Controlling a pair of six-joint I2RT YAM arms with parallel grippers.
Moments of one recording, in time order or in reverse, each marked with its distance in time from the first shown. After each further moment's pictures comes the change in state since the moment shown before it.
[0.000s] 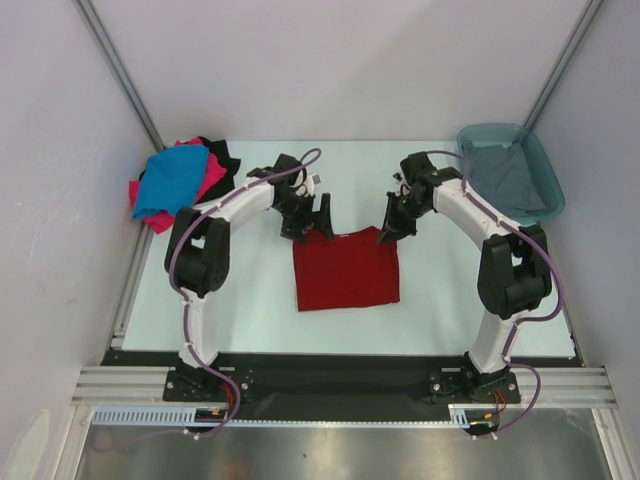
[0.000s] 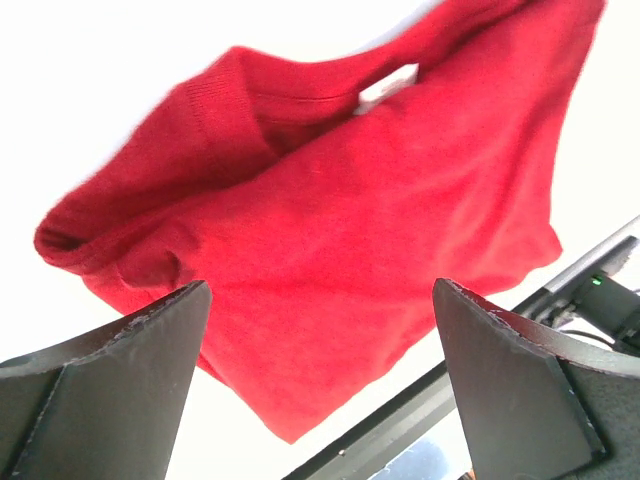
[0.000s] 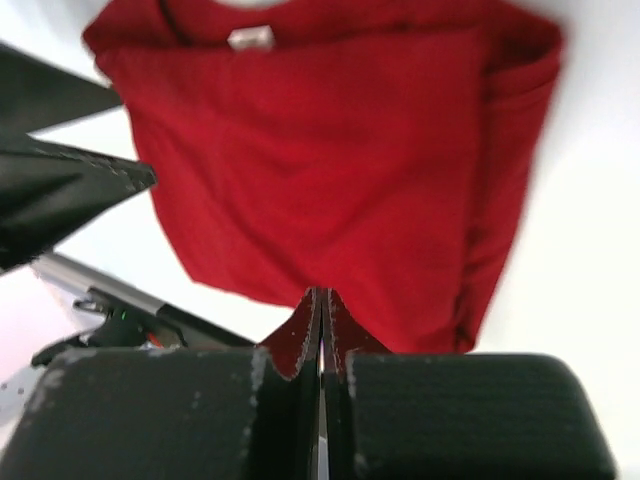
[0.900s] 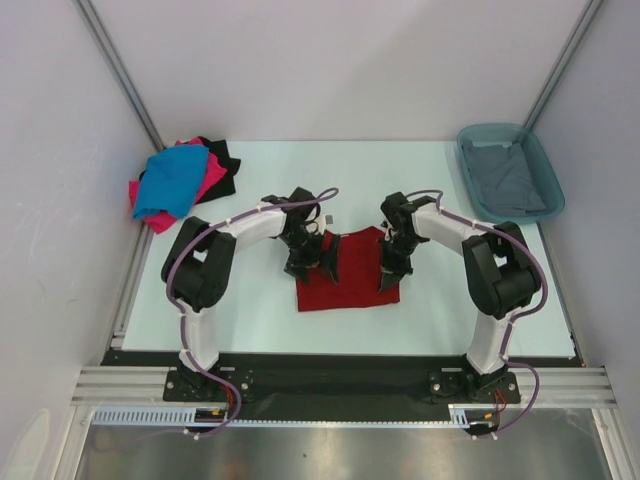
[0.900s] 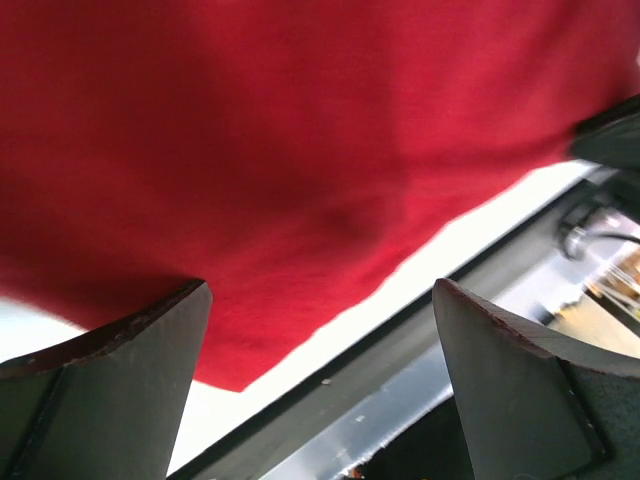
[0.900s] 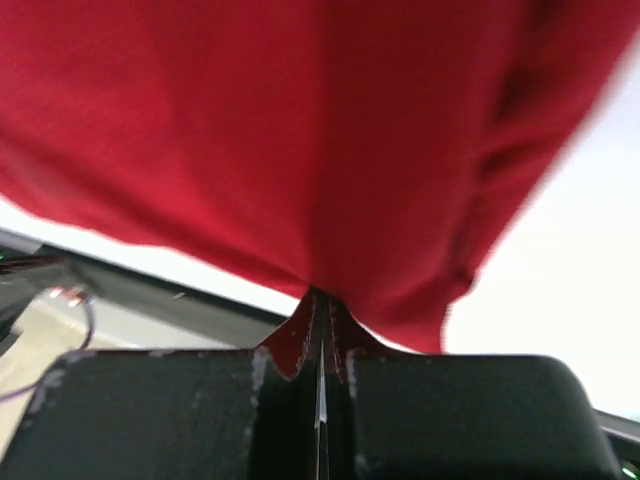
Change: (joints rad) left arm -0.132 -0.121 -0.257 -0.020 0.064 0.001; right arm 0.138 0.021 -0.238 -0.068 -0.007 0.001
